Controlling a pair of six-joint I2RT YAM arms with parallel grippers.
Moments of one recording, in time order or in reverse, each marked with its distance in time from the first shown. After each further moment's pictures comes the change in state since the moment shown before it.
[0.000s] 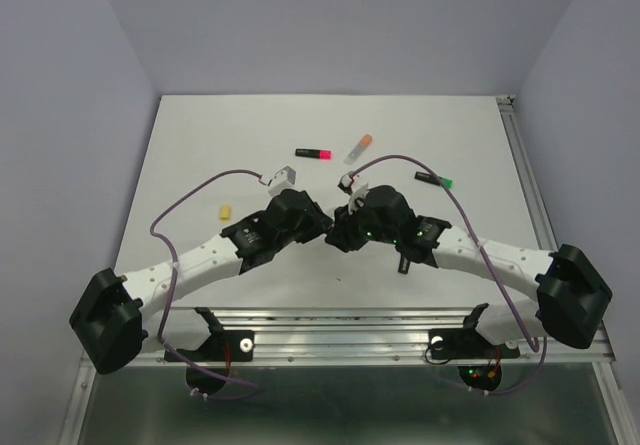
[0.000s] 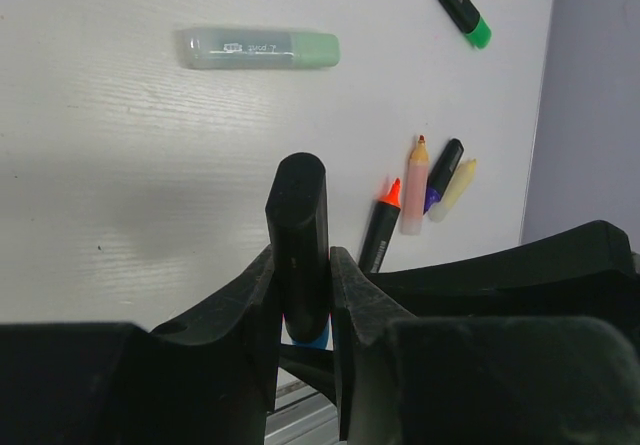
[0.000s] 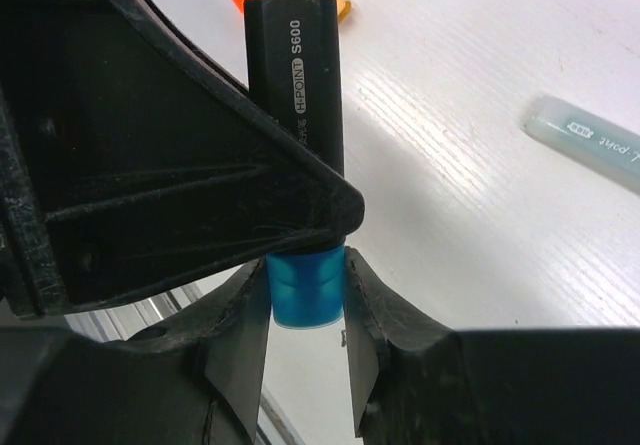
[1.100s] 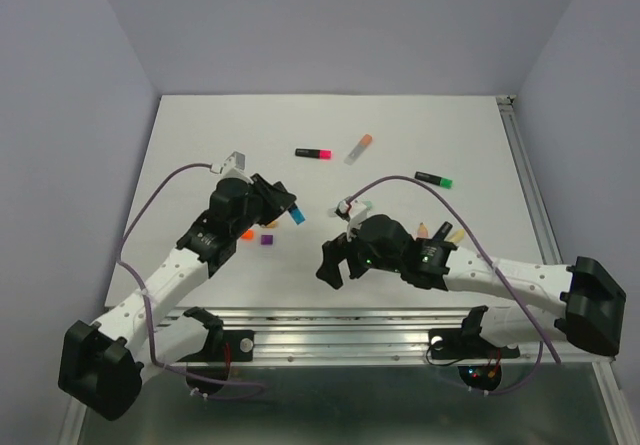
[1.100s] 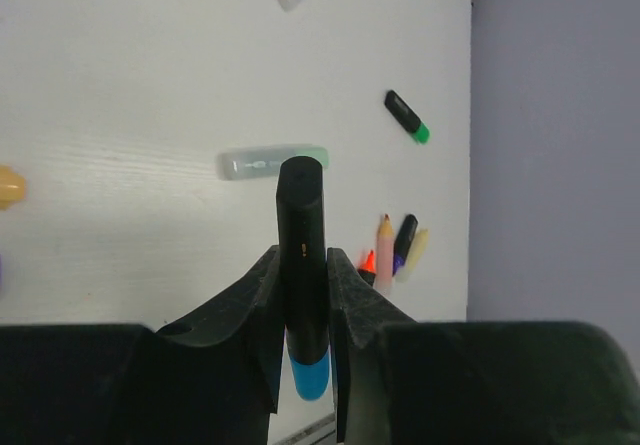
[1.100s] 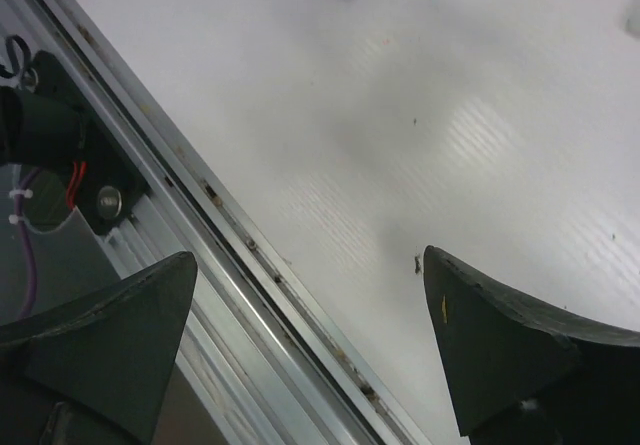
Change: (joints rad) left arm 0.408 -0.201 -0.099 0.076 0.240 0.140; right arm 0.208 -0.139 -0.084 -0.109 0.202 0.147
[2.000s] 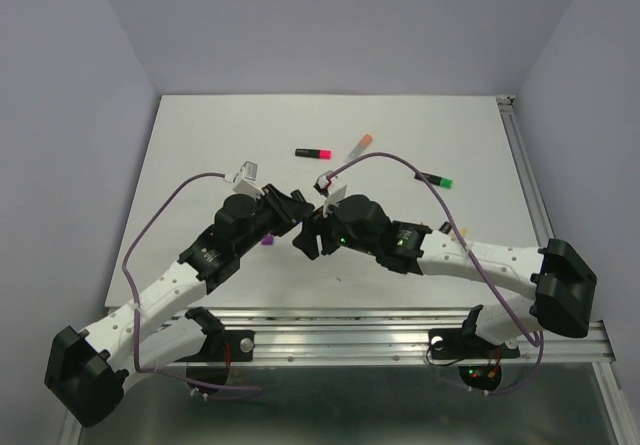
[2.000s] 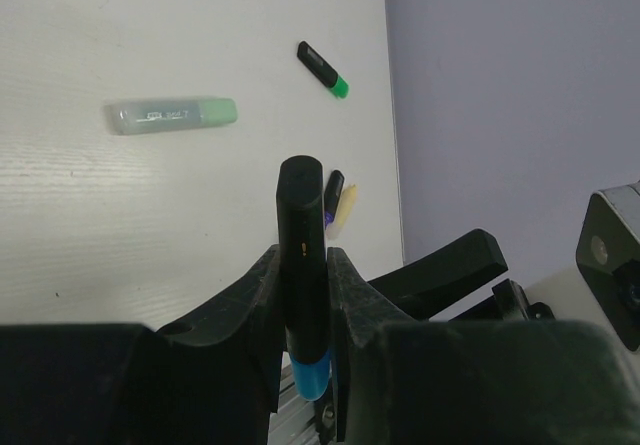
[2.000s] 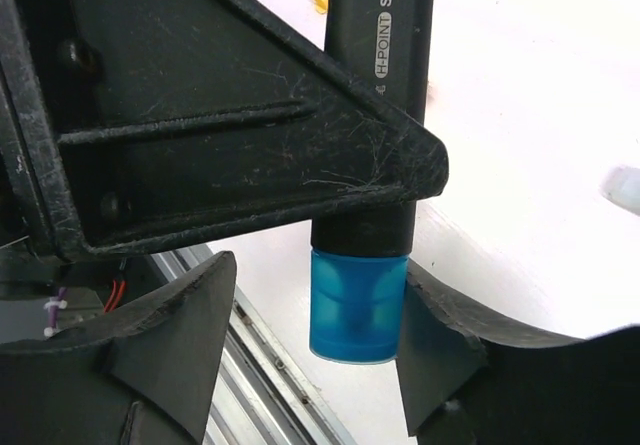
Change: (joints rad) left arm -0.220 -0.111 -0.073 0.099 -0.032 -0.121; right arm 0.000 0.207 0.240 0.144 0.074 -0.026
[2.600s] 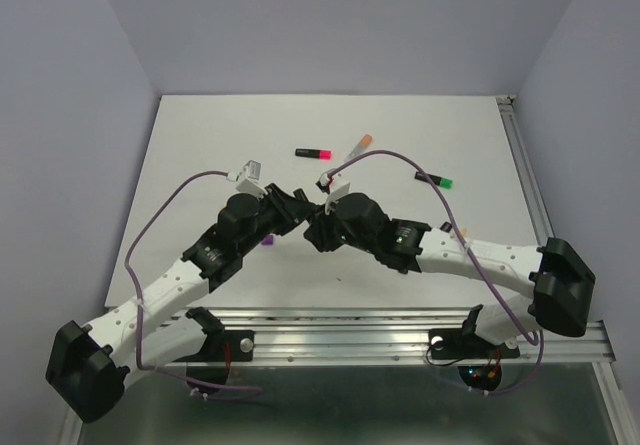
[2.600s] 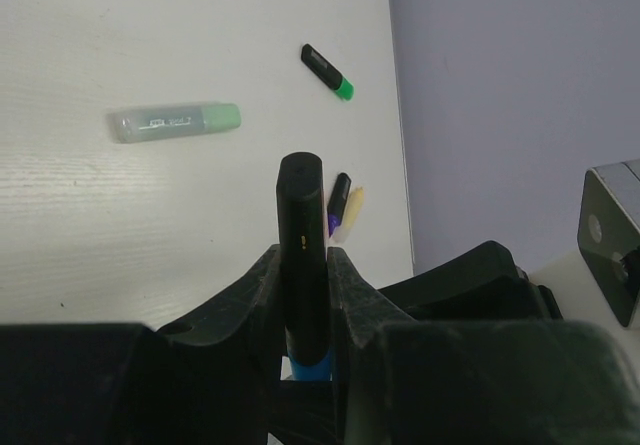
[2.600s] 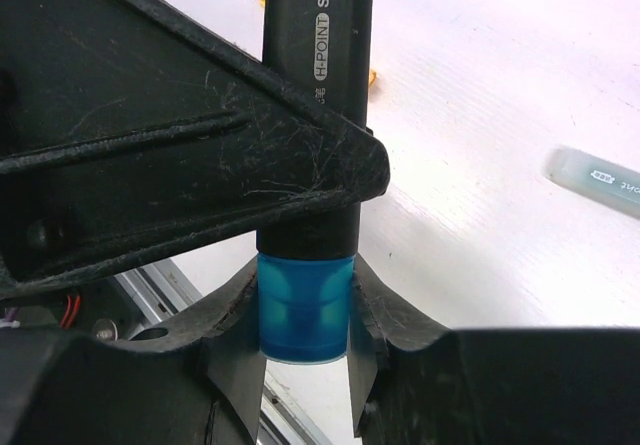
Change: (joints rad) left arm -0.005 0.027 0.000 0.027 -0.008 0.028; right arm -0.008 0.011 0.019 -0.058 0.037 -0.012
